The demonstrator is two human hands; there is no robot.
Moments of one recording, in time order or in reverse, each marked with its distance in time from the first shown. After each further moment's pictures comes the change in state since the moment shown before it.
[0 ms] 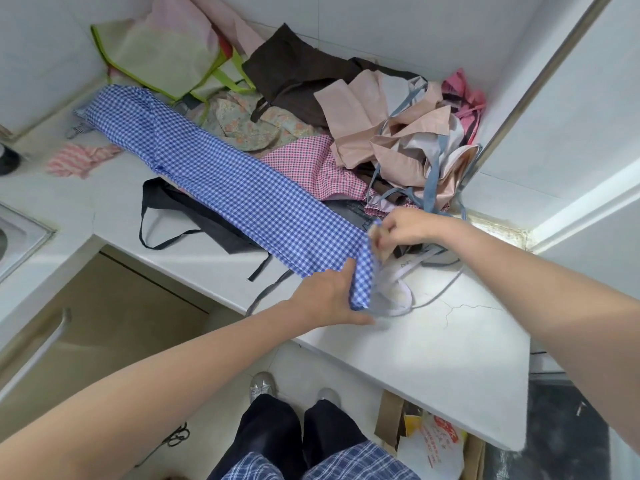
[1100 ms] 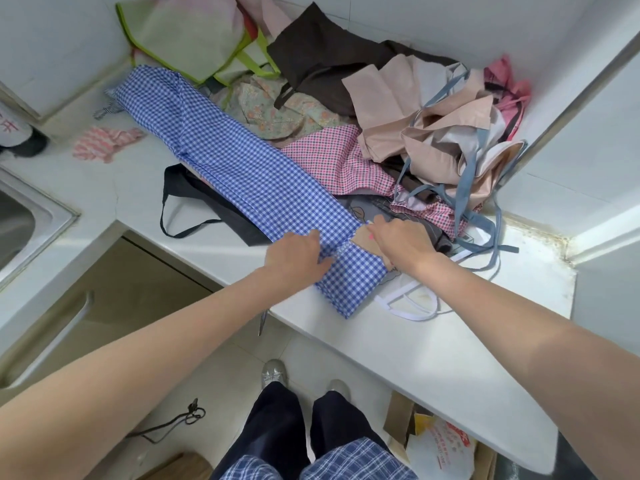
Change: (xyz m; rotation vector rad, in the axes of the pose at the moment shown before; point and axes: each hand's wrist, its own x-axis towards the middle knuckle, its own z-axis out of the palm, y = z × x) left_hand 0.000 -0.054 -0.045 0.146 0.046 -0.342; right_hand 0.027 -0.032 0.055 -0.526 0.409 -0.044
